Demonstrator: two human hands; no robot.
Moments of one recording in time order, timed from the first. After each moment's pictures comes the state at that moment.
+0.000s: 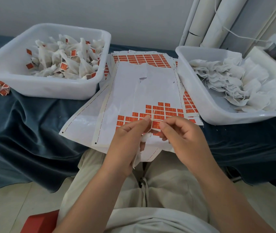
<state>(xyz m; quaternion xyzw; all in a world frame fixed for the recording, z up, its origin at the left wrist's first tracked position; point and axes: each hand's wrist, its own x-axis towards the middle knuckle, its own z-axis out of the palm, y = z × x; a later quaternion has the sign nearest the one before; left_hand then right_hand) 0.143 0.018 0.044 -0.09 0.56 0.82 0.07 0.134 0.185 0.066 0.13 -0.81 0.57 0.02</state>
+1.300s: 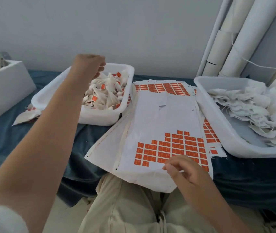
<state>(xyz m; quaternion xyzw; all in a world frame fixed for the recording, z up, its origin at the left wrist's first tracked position) -0.045 -0.177 0.196 -0.16 0.76 0.59 -0.21 0.138 0.170 0.057 0.15 -0.87 0.48 -0.05</state>
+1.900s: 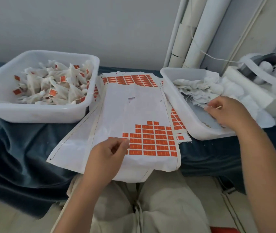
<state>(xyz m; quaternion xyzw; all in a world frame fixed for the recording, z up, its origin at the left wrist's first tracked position) 0.120 -0.021 0.028 -0.03 0.85 0.51 -0.08 0.001 0.340 0.130 -0.10 -0.97 0.20 0.07</state>
